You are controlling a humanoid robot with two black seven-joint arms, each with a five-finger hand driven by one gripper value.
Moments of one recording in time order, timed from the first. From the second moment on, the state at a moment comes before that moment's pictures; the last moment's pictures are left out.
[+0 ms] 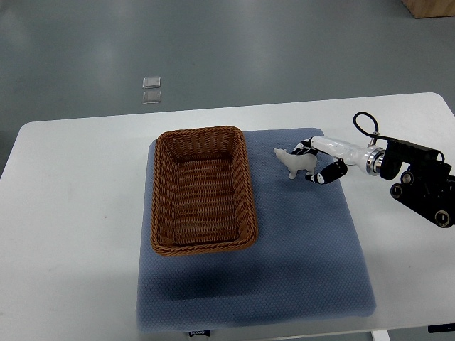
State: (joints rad) left arm 0.01 0.00 -0.16 -0.15 0.04 -0.02 0.04; right arm 0.77 -0.40 0.43 0.81 -1.51 0.06 0.31
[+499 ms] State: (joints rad) left arm 0.01 0.00 -0.16 -0.15 0.04 -0.02 0.04; right arm 0.79 -0.40 0.41 0.81 -1.52 0.01 0.27
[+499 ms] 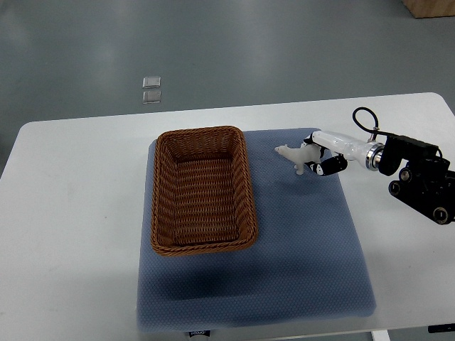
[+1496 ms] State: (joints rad) left arm 0.01 0.00 -0.16 -0.15 0.04 -0.02 0.04; right arm 1.13 -0.24 0.11 1.01 -1.59 0.02 0.28
